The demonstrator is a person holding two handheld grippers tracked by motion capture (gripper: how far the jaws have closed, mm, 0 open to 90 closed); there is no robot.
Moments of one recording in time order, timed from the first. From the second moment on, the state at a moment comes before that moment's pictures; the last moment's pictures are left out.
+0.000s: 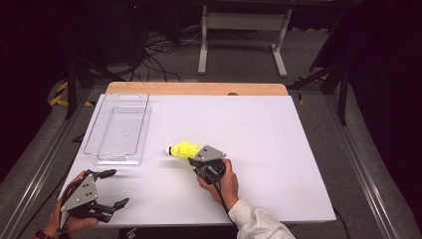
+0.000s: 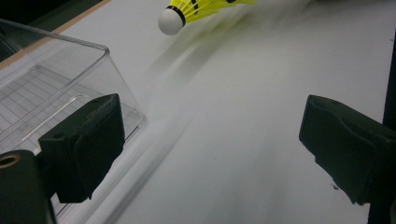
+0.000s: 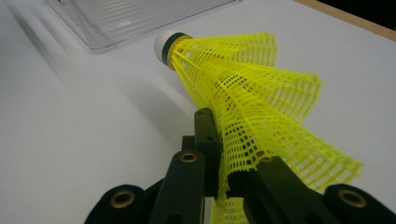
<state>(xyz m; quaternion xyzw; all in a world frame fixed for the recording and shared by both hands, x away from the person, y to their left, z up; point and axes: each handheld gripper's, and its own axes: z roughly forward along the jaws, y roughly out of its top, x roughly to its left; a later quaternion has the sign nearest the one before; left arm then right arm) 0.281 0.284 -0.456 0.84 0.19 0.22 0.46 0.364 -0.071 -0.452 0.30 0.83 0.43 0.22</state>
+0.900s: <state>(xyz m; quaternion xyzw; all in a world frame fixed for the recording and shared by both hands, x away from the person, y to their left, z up) 0.280 0.280 -0.455 0.84 0.18 0.22 0.46 0.356 -0.082 -0.436 0.29 0.82 0.44 0.23</state>
